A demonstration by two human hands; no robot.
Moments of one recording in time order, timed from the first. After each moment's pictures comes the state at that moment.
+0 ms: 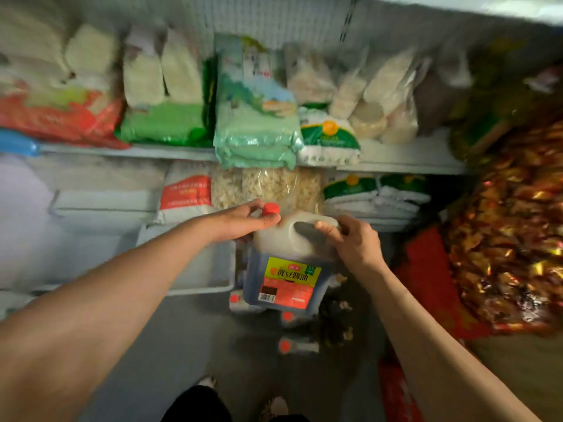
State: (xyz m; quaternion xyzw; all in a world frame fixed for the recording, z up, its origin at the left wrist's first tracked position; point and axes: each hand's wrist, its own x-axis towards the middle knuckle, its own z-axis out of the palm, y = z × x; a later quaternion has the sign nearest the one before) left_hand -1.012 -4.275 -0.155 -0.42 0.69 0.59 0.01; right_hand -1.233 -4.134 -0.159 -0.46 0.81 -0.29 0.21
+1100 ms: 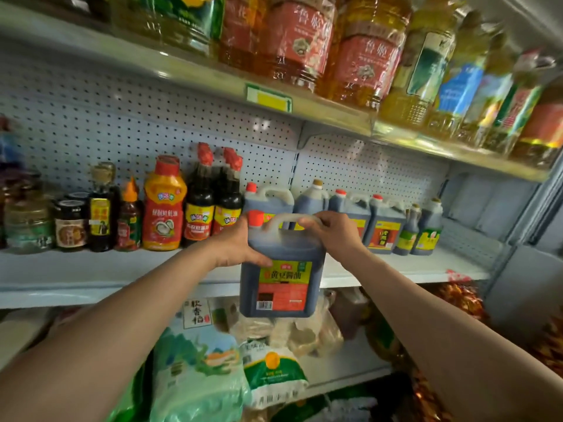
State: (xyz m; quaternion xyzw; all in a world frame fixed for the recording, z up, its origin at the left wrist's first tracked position) left_hand -1.122 -4.538 0.217 -0.28 0.86 0.37 -0.24; right_hand -1.328 -4.415 0.247 -0.49 0.77 -0.41 -0.04
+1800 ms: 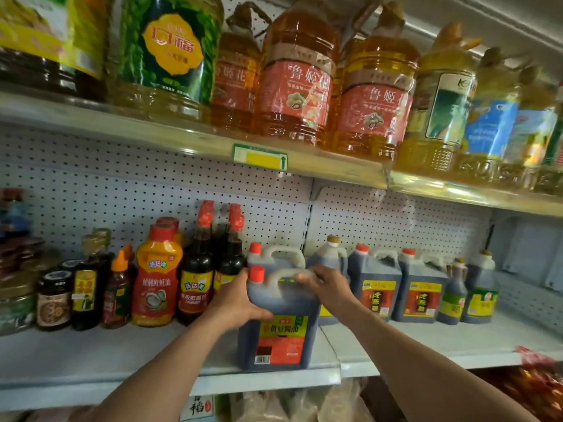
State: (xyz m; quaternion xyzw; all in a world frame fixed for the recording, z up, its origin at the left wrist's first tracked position) left_hand -1.199 -4.612 0.202 -0.37 0.81 0.33 -0.32; right_hand -1.414 -4.528 0.226 -0.53 0.73 -0.42 0.03
